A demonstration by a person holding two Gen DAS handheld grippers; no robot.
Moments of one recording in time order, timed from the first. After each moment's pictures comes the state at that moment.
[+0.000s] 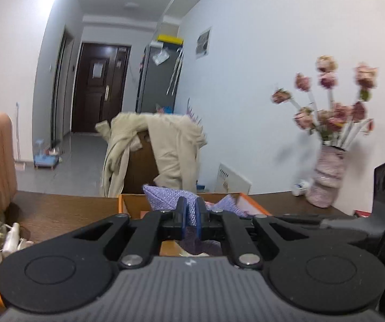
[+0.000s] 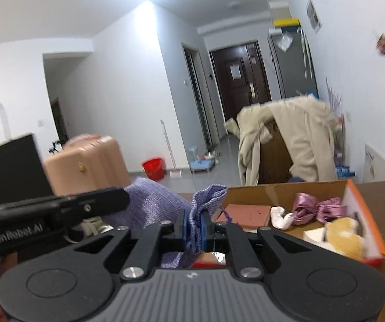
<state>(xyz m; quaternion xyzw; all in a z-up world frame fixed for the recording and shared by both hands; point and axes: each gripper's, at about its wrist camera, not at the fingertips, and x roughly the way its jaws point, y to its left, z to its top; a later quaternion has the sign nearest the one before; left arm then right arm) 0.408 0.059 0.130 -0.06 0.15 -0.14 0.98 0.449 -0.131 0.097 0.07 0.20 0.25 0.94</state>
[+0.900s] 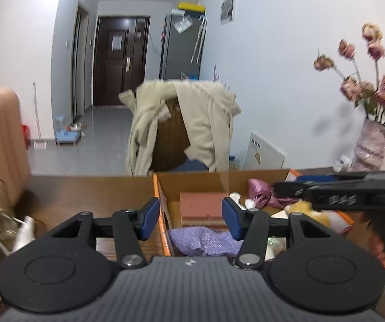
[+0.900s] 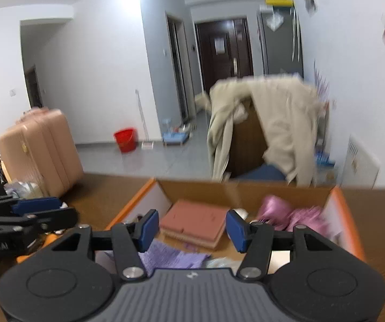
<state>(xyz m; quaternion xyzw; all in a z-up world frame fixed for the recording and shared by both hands) 0.460 0.083 0.115 -0.02 0.21 -0.09 0.97 0.528 -0.149 0.095 0.01 0.25 0.20 0.95</state>
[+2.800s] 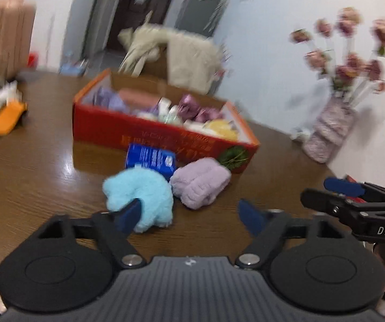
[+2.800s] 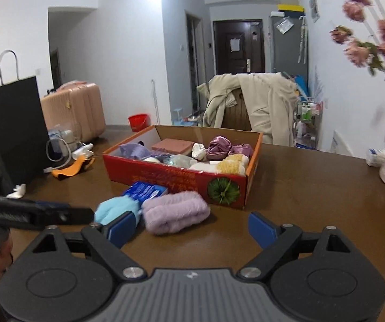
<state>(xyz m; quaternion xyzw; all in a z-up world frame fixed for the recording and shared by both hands) 0.321 -0.069 0.040 -0.16 0.32 -0.06 0.93 0.348 -0.323 0.069 -0.03 0.26 0.24 0.93</state>
